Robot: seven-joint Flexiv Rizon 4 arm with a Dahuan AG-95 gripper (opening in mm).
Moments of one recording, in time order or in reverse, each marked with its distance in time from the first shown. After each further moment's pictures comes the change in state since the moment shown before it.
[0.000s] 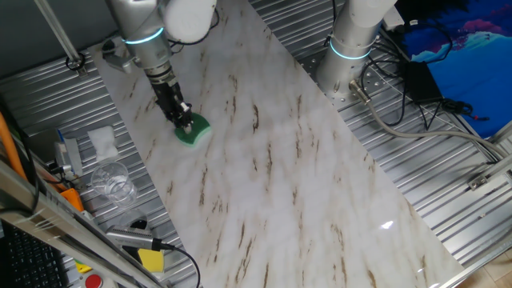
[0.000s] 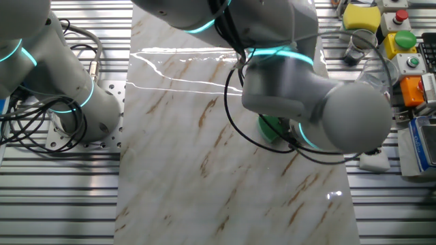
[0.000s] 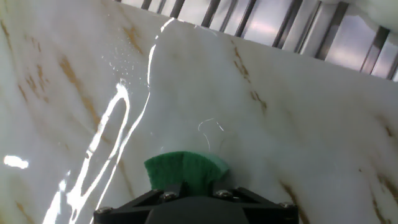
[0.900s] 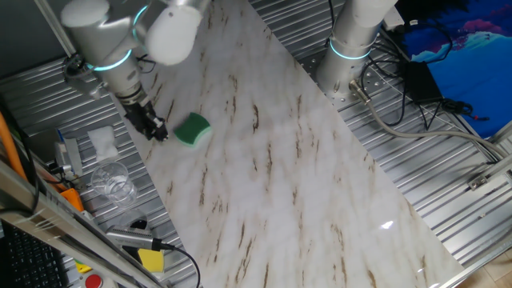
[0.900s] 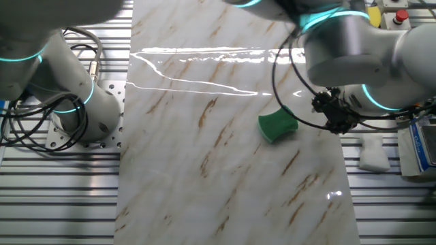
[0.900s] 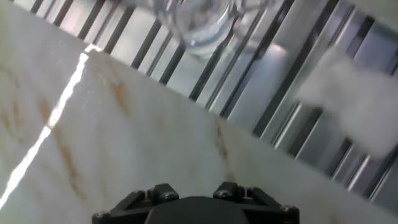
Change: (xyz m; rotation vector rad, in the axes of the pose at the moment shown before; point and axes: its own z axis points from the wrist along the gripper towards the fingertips) arm -0.081 -0.022 -0.010 0.142 0.108 -0.097
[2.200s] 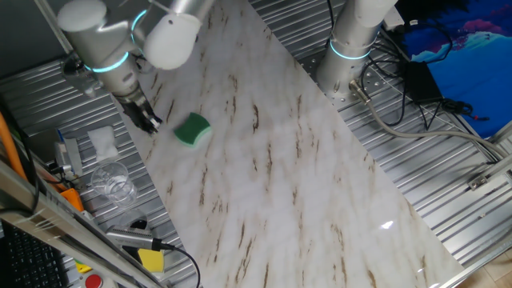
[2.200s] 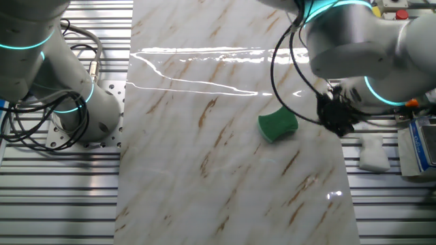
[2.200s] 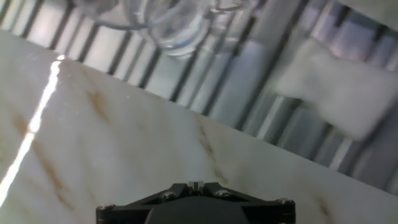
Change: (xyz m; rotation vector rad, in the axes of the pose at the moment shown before) arm 0.020 -0.037 -0.020 0.084 0.033 0.155
